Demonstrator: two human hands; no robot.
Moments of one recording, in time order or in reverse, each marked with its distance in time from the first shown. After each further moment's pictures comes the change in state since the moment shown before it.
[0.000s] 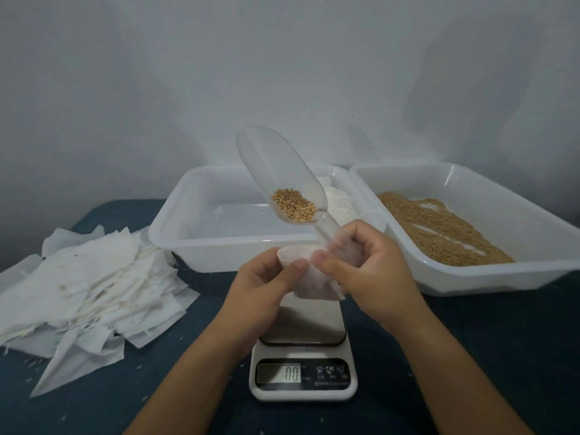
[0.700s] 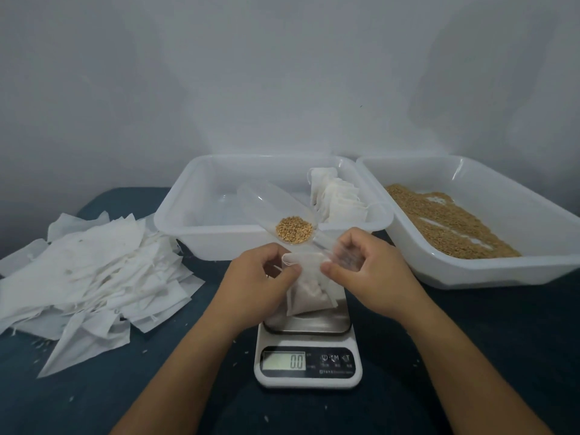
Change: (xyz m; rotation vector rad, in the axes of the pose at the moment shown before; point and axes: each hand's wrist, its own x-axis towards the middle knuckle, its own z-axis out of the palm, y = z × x) left_hand 0.004 -0.004 -0.024 0.710 0.129 -0.003; right_hand 0.003 0.030 -0.011 -0.426 -0.106 0.050
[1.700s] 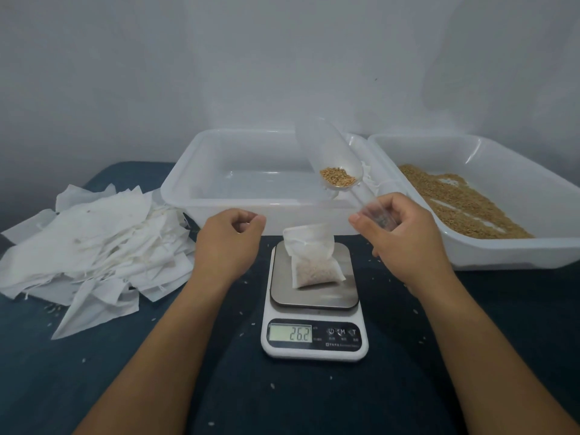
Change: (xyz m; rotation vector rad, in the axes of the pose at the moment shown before) left_hand 0.021 -0.033 -0.018 0.055 0.393 -0.212; right_hand 0.006 0.007 -0.005 0.131 0.310 0.108
